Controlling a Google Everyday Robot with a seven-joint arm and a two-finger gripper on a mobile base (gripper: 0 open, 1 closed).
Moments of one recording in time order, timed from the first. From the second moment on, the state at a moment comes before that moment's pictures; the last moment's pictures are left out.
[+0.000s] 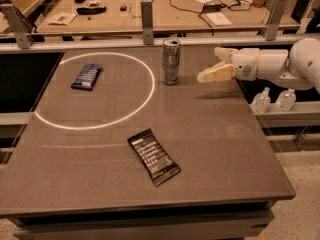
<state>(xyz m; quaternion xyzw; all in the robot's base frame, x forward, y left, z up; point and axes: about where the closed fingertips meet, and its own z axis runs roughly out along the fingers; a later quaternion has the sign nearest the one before) 0.717 -0.169 0.872 -0.39 0.67 0.33 0.53</state>
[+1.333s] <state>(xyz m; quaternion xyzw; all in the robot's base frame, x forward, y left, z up) 0.739 -0.058 0.886 -0.43 0.63 0.38 0.52</state>
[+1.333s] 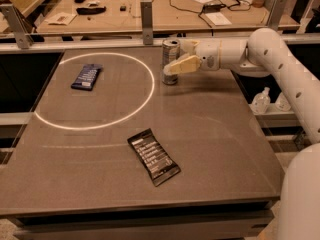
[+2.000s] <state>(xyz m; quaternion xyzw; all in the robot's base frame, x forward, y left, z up) 0.734 -0.026 0.889 -0.44 0.62 0.40 0.51</state>
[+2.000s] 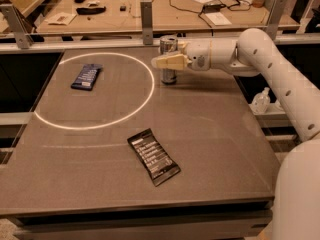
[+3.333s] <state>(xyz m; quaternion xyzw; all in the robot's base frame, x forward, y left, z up) 0.681 -0.066 0.911 -0.45 0.61 0.41 0.51</state>
